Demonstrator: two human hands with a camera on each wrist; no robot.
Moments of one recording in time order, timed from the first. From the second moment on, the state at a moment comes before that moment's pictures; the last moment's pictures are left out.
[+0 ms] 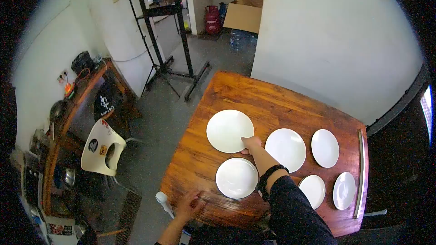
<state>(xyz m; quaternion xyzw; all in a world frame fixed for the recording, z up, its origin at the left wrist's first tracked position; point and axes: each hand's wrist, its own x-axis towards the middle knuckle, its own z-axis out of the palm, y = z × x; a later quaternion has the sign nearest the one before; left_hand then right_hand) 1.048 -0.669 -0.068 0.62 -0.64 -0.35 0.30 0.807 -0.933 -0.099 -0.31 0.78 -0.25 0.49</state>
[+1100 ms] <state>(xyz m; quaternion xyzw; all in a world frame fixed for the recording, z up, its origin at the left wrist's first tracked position) 0.655 -0.428 -0.065 -0.10 -0.87 -0.46 -0.17 0.818 0.048 -0.117 0.63 0.72 -0.15 0.26</state>
